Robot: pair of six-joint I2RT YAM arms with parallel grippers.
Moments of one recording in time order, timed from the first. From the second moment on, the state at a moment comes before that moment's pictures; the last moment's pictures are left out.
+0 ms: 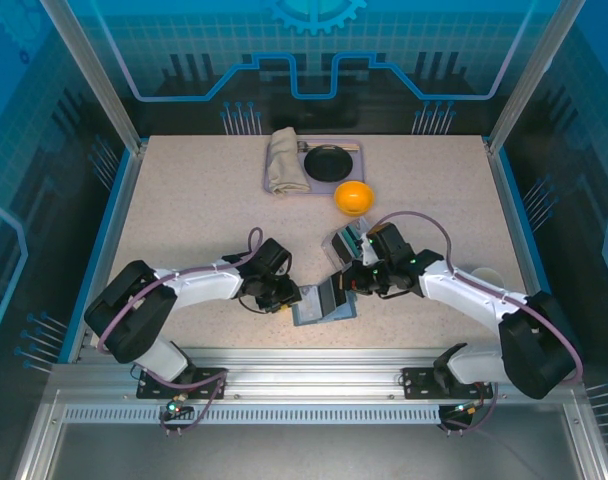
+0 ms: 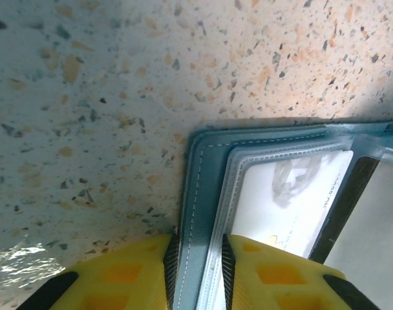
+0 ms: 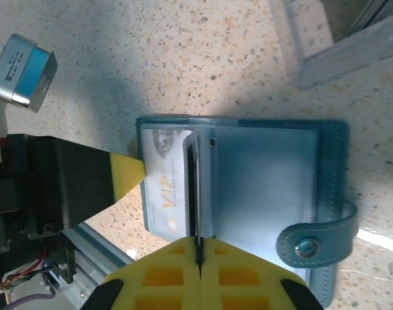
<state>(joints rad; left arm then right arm) -0.68 1.56 0.73 -0.34 0.30 -1.09 0.58 1.31 0.71 -0.40 -0.44 0.70</state>
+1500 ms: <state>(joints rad) -0.69 1.51 0.65 -0.23 0.29 -1.09 0.61 1.39 0.56 -0.08 -0.48 0.78</state>
